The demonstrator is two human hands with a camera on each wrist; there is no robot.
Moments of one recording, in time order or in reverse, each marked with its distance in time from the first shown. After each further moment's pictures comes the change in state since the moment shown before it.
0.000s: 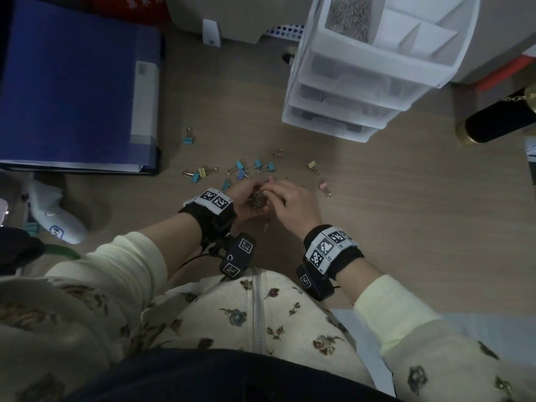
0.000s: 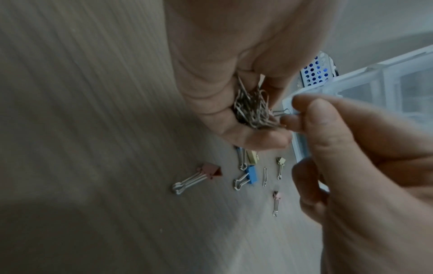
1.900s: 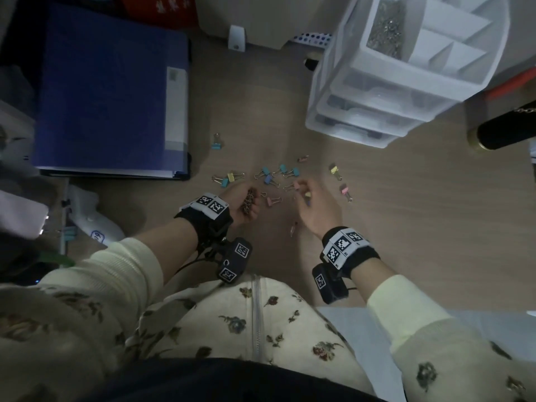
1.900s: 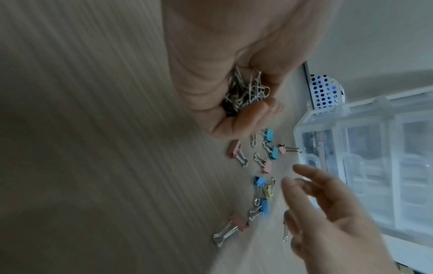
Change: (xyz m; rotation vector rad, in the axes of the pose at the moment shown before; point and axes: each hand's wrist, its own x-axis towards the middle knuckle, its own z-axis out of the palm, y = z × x) left_hand -0.029 0.027 -0.063 0.093 0.037 -0.089; right_hand 0.013 -0.013 0.011 -0.105 -0.066 0.375
